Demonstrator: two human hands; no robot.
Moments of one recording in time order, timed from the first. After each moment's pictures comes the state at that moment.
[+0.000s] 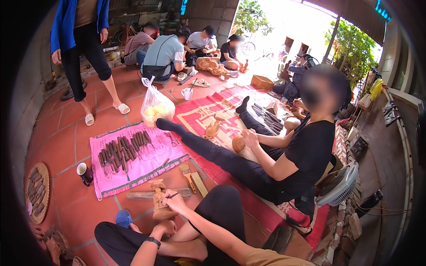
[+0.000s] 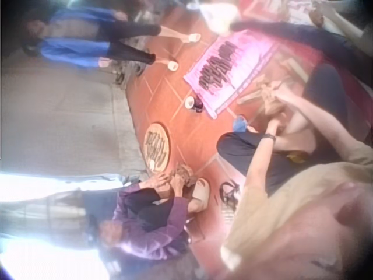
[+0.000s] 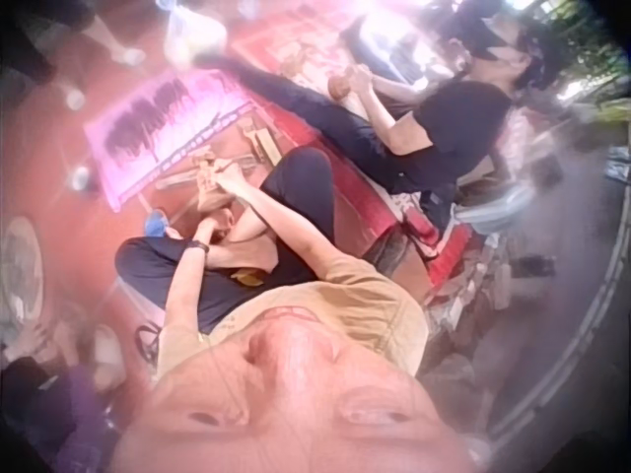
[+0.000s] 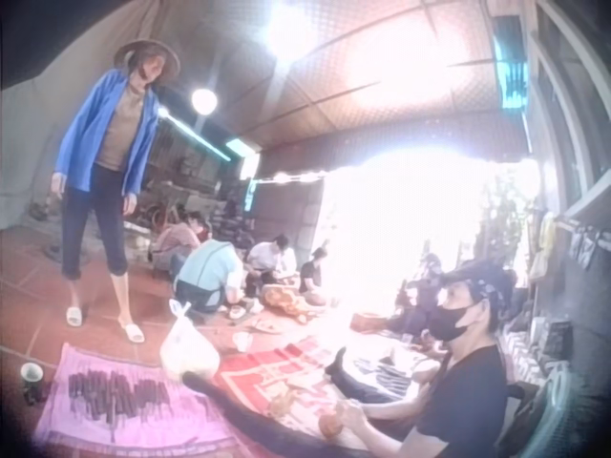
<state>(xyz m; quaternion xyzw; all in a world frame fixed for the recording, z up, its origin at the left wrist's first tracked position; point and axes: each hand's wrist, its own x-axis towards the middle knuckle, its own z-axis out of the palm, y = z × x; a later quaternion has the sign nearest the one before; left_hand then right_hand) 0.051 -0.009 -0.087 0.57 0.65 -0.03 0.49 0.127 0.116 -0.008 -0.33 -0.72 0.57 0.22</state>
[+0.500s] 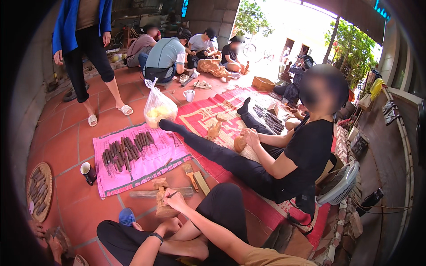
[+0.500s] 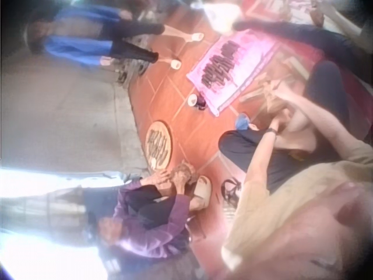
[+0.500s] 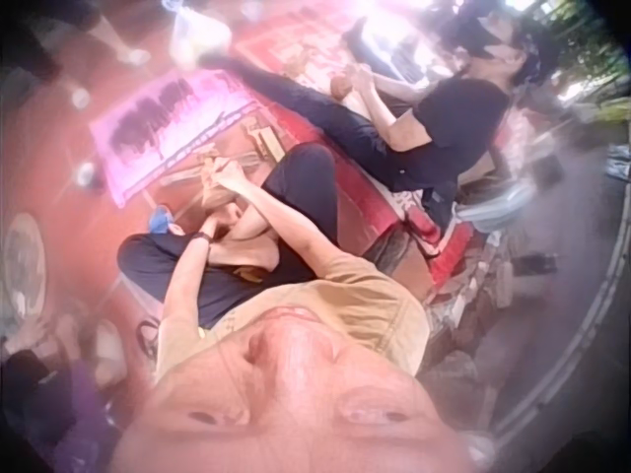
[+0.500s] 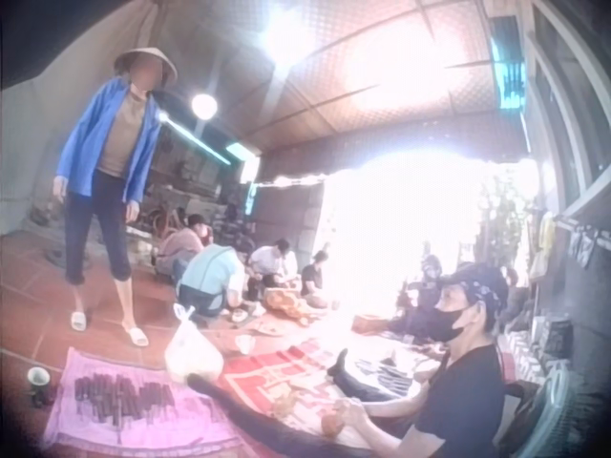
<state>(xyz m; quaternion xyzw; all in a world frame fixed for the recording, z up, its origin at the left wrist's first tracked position) 0.050 -0.016 -0.107 0.56 0.62 0.14 0.54 0.115 0.100 -0.005 -0.32 -0.75 0.54 0.20</state>
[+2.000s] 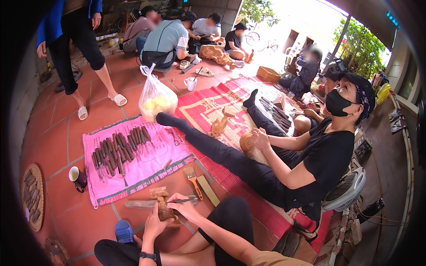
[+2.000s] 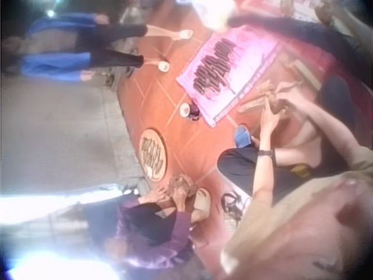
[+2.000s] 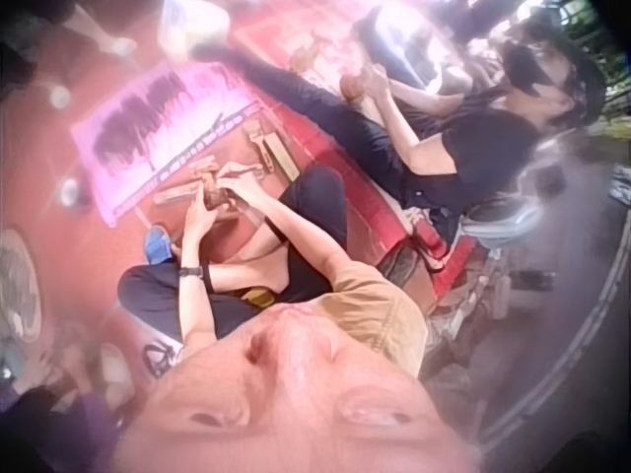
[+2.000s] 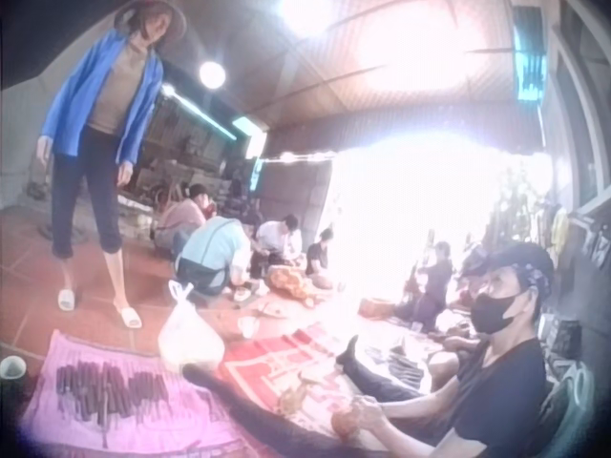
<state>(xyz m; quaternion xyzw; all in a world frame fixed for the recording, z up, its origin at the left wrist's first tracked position) 0.006 0.003 0.017 0.37 0.82 0.29 0.32 0.117 0.149 -0.019 -0.26 -0.60 0.73 0.22</state>
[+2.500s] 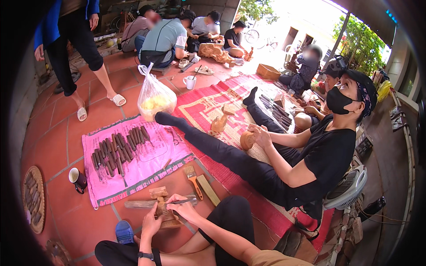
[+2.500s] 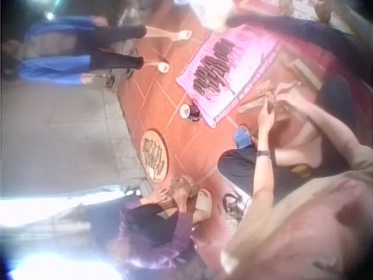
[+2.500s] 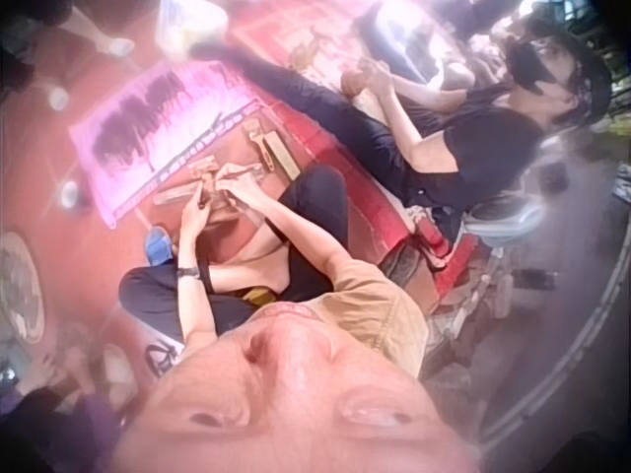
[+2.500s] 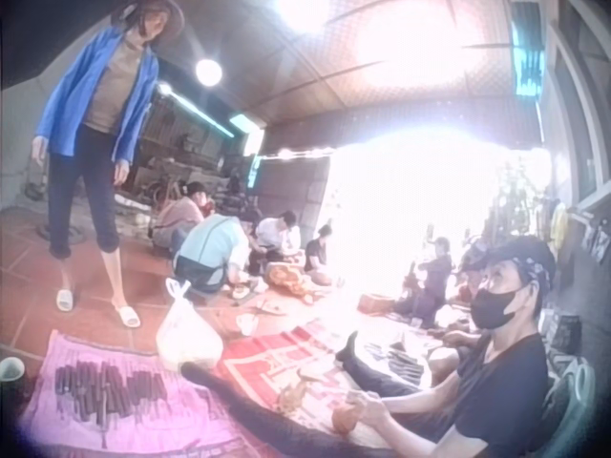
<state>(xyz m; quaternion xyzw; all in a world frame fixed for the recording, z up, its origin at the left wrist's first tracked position) -0.010 -0.001 -0.011 0.33 0.80 0.37 0.34 0.118 0.146 -0.012 -0.26 -0.61 0.72 0.20</state>
